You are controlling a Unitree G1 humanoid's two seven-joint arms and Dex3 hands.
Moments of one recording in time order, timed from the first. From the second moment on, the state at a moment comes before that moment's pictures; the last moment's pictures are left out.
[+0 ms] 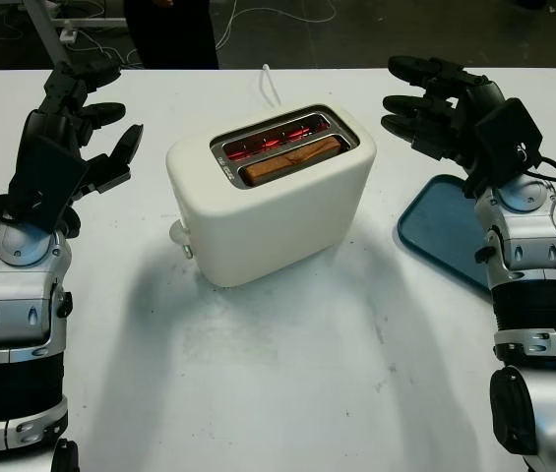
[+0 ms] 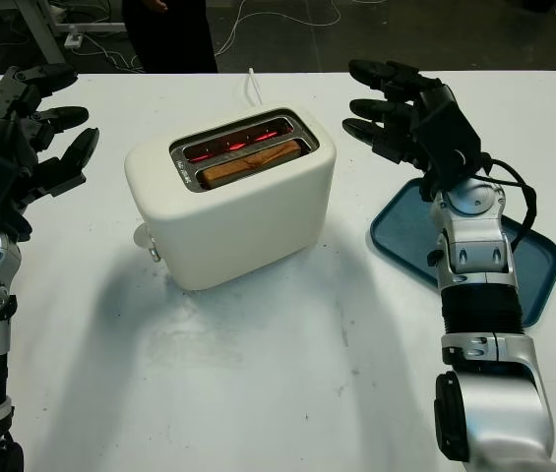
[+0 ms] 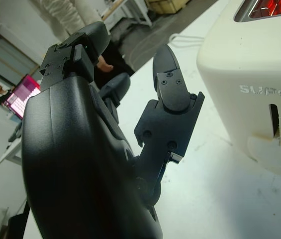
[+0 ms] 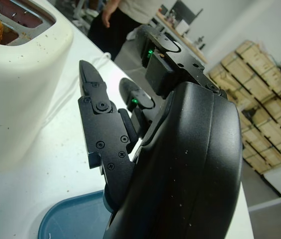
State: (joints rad) left arm -0.39 0.36 0.20 -0.18 -0.03 0.24 -0.13; right arm -0.69 -0.38 -0.11 0.37 0.03 0.04 0.27
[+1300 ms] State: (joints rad) left arm -0.39 0.36 0.20 -0.18 -0.03 0.24 -0.13; right arm -0.69 -0.37 -0.11 0.38 0.02 0.03 0.26
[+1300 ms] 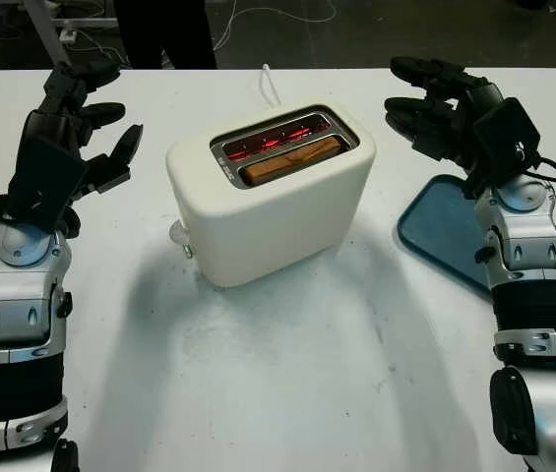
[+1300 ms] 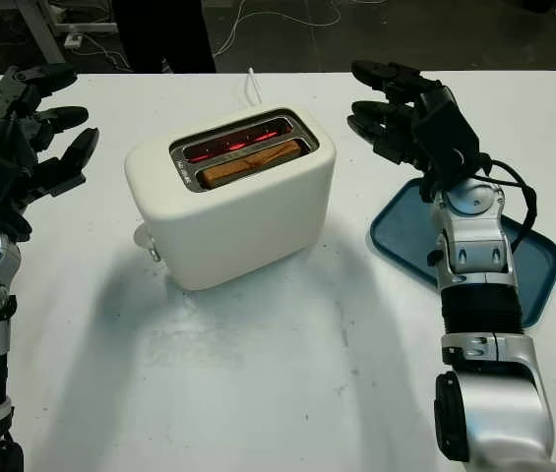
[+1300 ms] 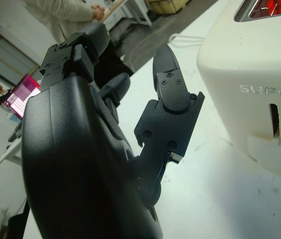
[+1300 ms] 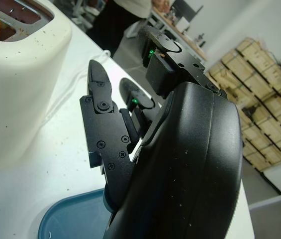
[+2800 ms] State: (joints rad) left arm -0.39 0.36 0.20 -0.18 -0.03 0.24 -0.13; right arm -0.69 -0.37 -0.11 0.38 0.03 0.03 0.27
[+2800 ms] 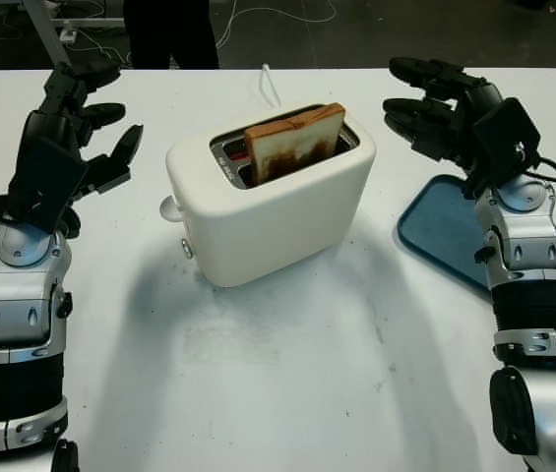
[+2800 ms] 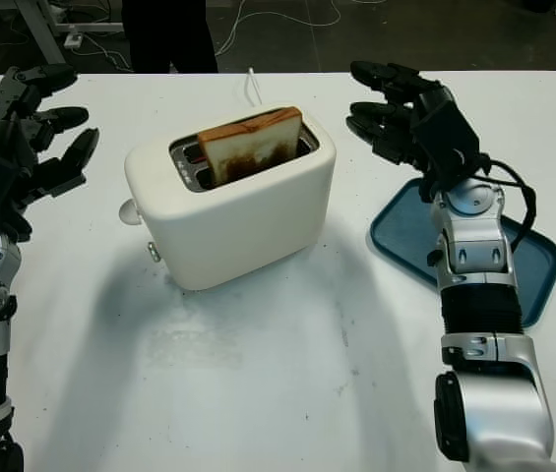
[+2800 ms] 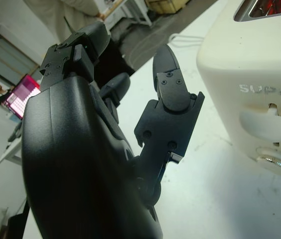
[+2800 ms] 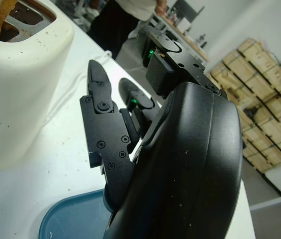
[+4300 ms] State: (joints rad) left arm -0.37 0.36 0.20 -0.18 -0.03 0.24 -0.13; right arm -1.08 -0.53 0.27 0.35 -0.41 -0.35 0.55
